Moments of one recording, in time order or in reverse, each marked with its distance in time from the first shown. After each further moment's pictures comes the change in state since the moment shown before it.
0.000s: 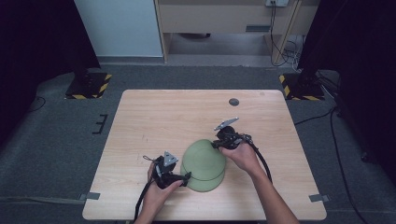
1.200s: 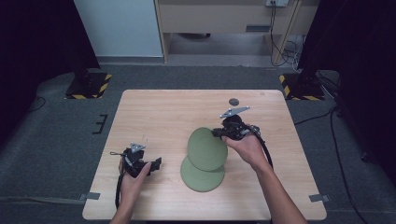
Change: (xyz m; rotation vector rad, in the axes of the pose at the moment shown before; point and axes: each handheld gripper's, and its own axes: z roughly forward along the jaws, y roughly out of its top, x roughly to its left) left arm 0.095 -0.014 -0.033 0.020 0.213 -0.257; right arm 0.001 0.030 -0.054 -0.160 0.037 0.041
